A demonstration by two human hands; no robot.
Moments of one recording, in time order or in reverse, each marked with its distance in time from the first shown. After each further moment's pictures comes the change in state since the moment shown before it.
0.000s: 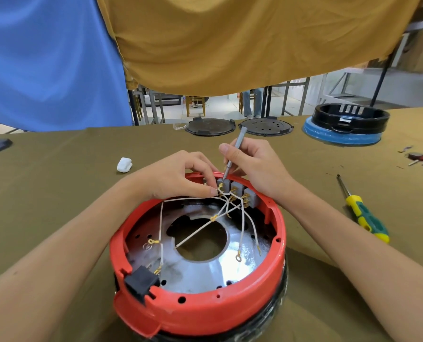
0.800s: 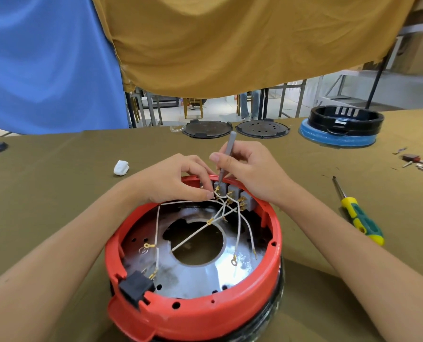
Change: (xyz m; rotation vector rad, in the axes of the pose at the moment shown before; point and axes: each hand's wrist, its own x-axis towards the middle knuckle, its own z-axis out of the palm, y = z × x) left_hand 0.000 0.001 0.001 -0.017 0.018 0.007; right_hand -0.006 -0.015 -0.003 -0.185 -0.080 -0.093
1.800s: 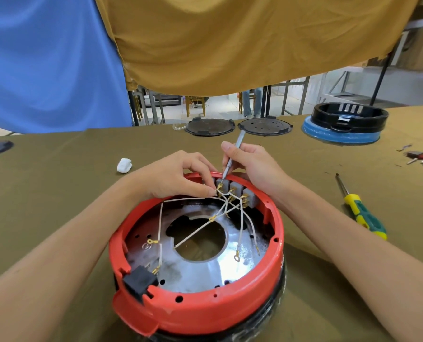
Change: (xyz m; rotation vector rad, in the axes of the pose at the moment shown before) left_hand 0.000 0.000 -0.002 -0.054 -0.040 -0.039; right_hand 0.006 0.019 0.008 0.354 0.047 0.323
